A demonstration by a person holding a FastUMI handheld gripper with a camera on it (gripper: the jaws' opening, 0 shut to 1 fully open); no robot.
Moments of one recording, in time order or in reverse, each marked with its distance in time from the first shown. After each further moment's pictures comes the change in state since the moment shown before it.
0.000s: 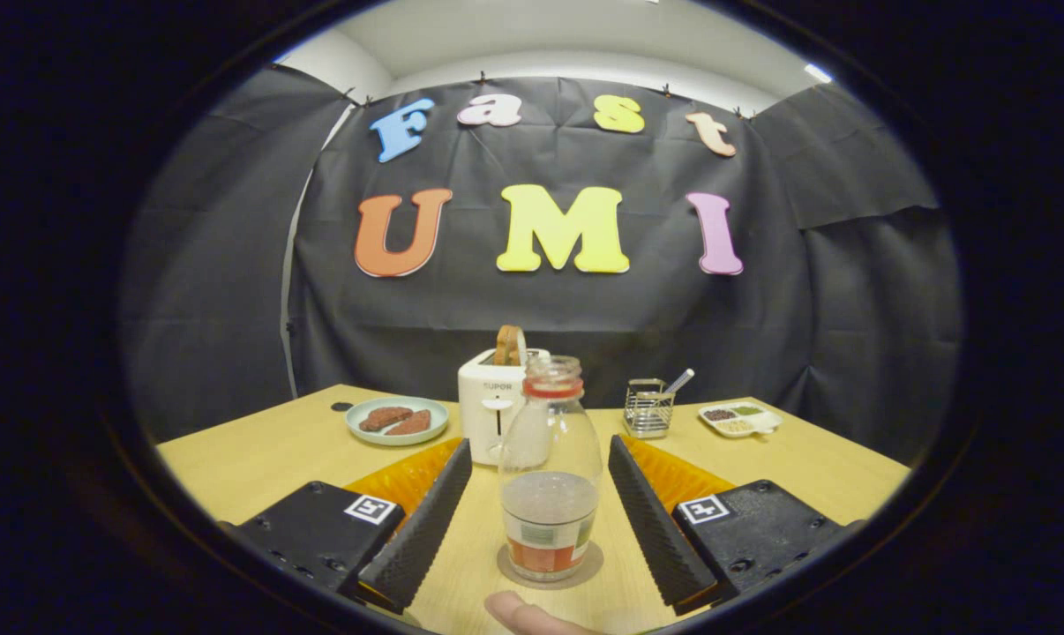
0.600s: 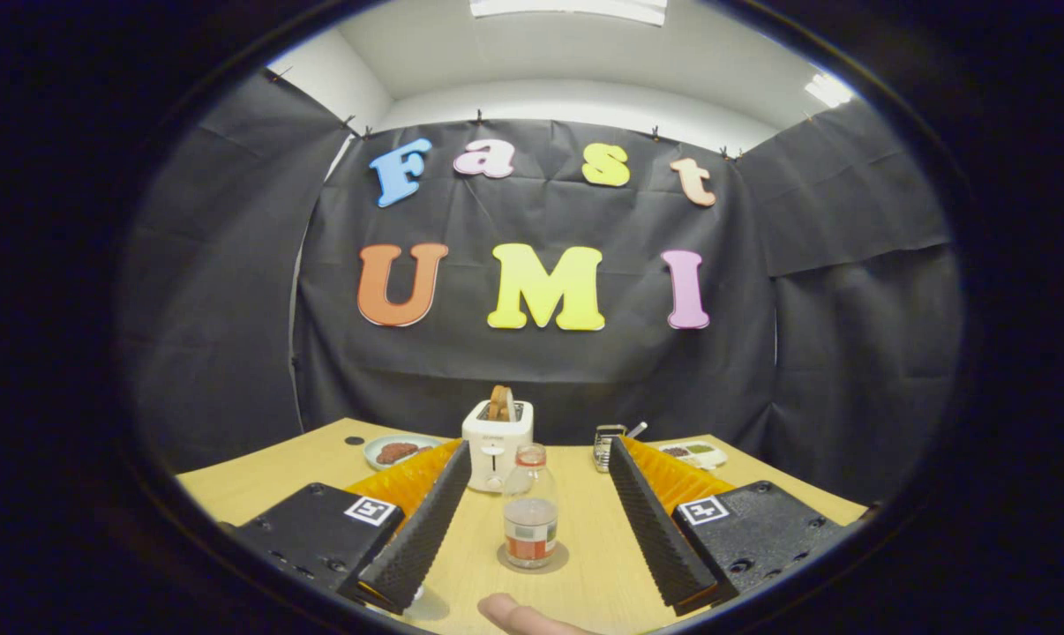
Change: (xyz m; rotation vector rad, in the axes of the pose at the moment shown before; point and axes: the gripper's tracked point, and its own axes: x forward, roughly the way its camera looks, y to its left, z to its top) arm -0.111 -0.005 0.096 -0.017 -0.066 -0.061
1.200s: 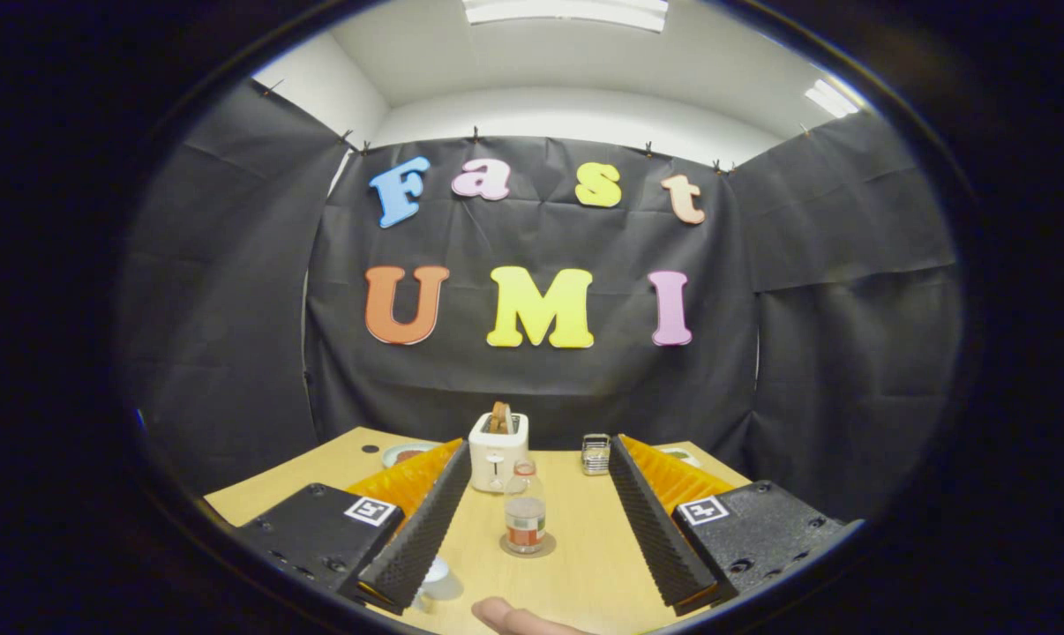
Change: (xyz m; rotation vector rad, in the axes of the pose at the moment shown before) arm -0.082 -0.009 0.071 0.011 0.012 0.000
